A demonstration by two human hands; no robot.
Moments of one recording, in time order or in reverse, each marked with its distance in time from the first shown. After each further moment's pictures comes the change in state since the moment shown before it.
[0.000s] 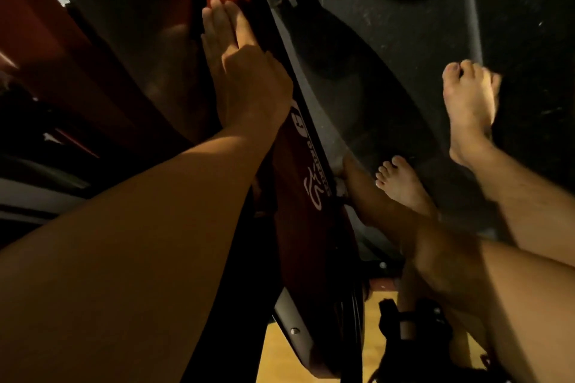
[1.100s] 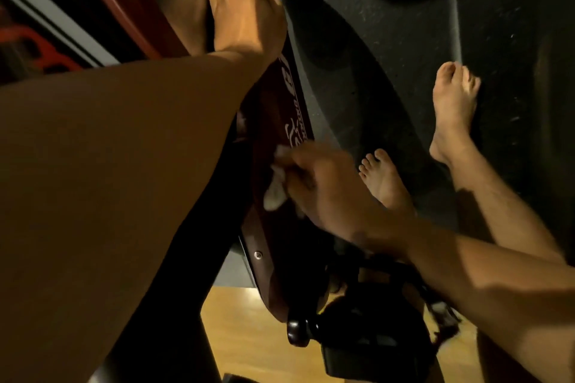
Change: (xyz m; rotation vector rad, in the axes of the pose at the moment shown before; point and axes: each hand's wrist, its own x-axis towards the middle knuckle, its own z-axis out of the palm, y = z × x) left_hand -0.004 -0.005 -0.003 0.081 0.032 0.074; right_hand -0.270 -0.024 -0.176 1.371 -0.150 -0.962
